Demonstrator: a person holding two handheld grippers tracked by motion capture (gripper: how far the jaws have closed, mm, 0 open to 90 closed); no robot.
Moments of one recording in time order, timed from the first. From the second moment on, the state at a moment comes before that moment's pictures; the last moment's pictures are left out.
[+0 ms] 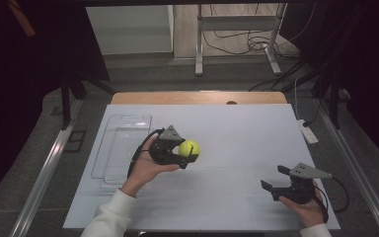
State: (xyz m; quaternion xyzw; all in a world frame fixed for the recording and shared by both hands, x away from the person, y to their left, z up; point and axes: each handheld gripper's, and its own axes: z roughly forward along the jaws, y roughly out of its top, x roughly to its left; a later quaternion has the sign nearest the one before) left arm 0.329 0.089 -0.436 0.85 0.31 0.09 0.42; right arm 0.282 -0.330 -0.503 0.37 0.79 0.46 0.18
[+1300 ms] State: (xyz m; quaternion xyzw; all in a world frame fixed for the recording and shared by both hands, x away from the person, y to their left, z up) left arm 0.331 0.122 -0.419 0.80 0.34 0.15 0.47; right arm 0.282 -0.329 -0.504 0.37 0.79 0.45 0.18
